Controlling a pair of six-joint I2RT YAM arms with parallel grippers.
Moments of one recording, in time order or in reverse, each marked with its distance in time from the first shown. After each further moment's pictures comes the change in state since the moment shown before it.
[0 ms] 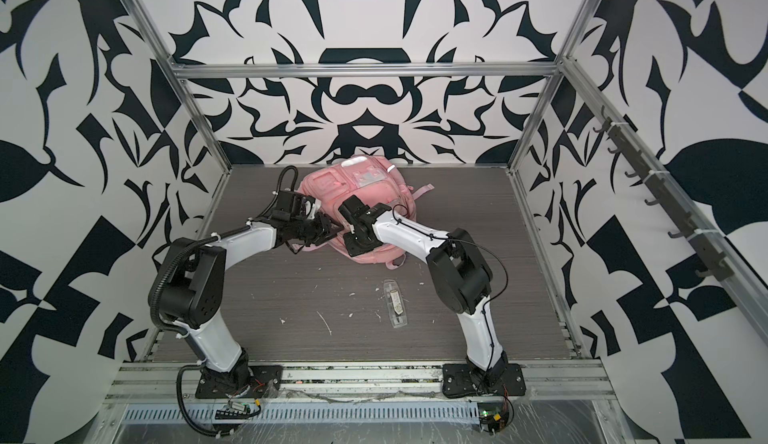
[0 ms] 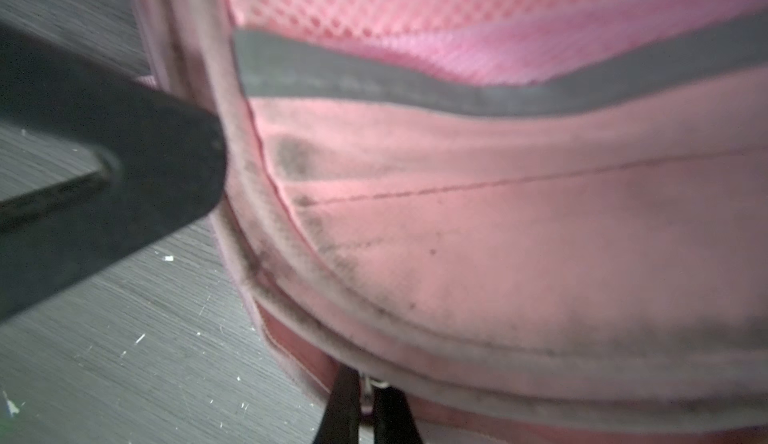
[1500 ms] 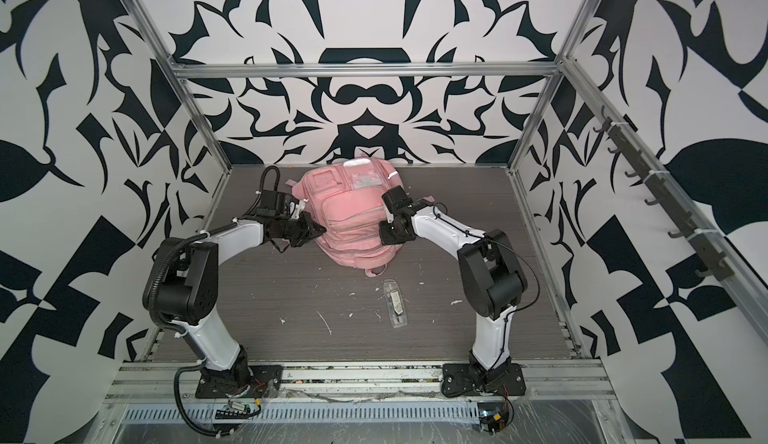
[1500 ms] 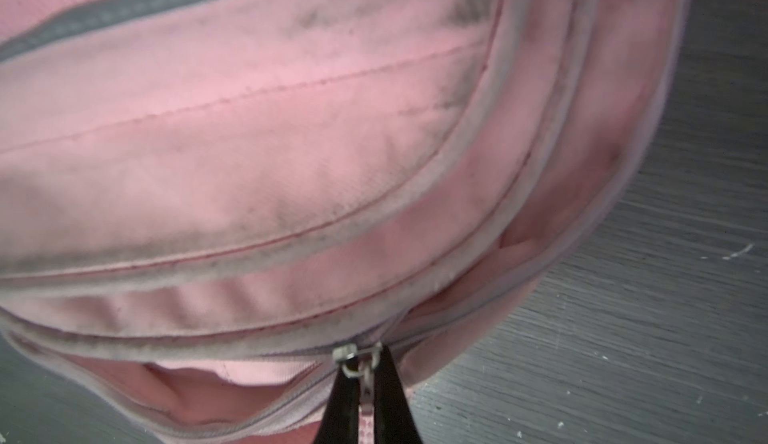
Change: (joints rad) left arm 0.132 0.002 0.006 -0.096 0.030 0.049; right arm -0.236 -0.179 -0.255 0.125 -0.062 -0.018
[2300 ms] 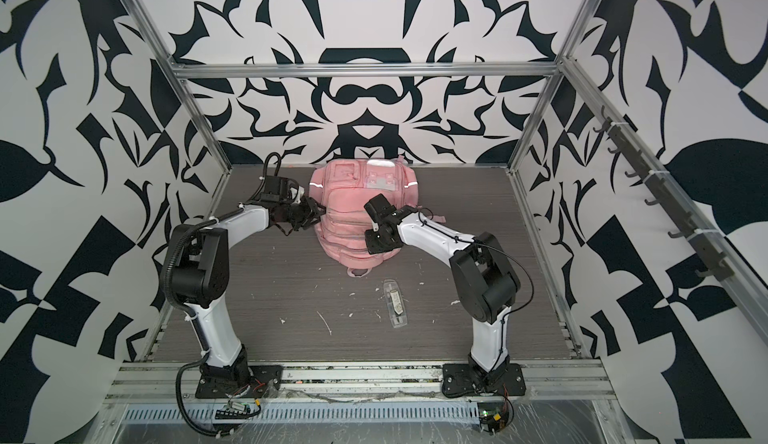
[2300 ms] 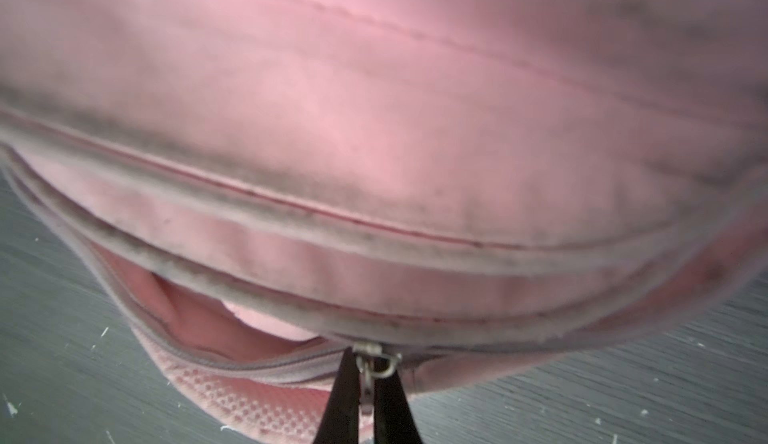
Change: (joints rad) left arm 0.000 0.137 0.205 -0.014 -0.060 -0.051; right arm 0.150 0.020 0.040 -0.026 0.034 0.050
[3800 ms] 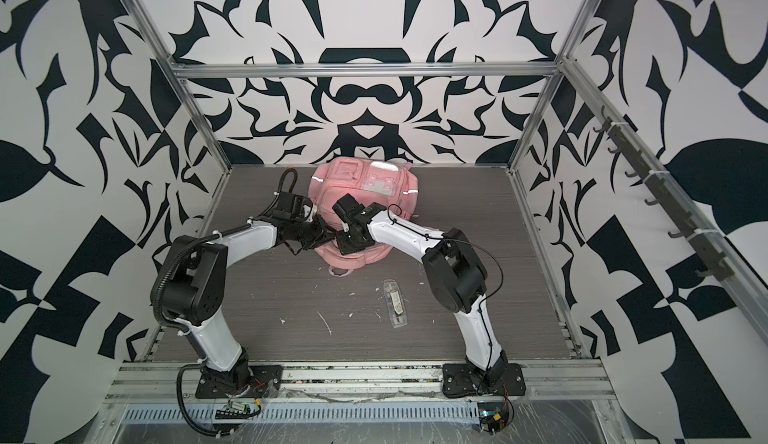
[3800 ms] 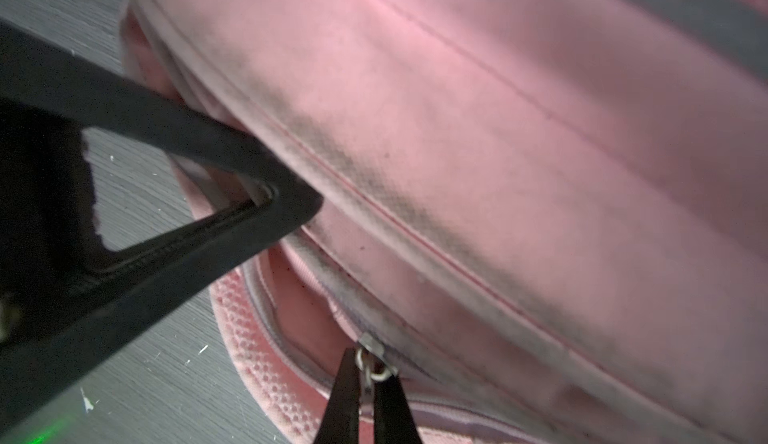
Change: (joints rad) left arm -0.129 -0.122 -0.187 0.022 -0.031 -0.038; right arm 0.117 0.186 0.253 -0.057 -0.021 0.002
